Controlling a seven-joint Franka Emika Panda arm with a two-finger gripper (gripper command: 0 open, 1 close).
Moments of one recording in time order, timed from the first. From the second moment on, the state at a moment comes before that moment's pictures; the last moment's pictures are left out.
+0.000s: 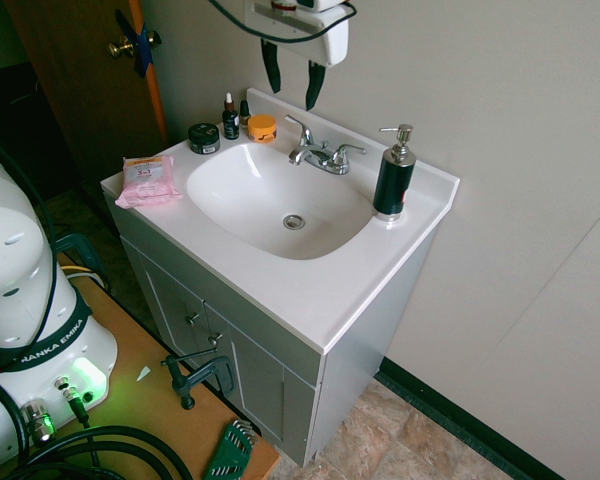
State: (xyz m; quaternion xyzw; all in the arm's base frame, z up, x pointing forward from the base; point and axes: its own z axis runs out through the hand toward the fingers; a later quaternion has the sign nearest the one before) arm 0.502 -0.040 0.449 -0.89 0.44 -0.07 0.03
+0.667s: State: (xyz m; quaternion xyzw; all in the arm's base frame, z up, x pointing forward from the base) arm 0.558 -0.129 0.473 -0.86 0.50 -0.08 0.03
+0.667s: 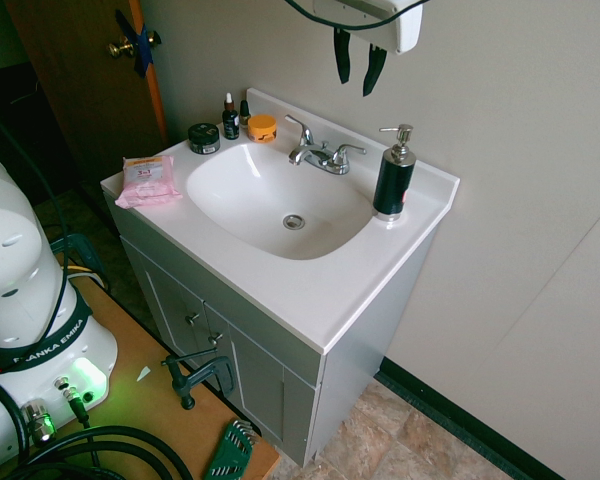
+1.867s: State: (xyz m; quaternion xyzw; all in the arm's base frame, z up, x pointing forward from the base) arm 0.558 -0.225 0.446 -0.83 0.56 -0.06 0.02
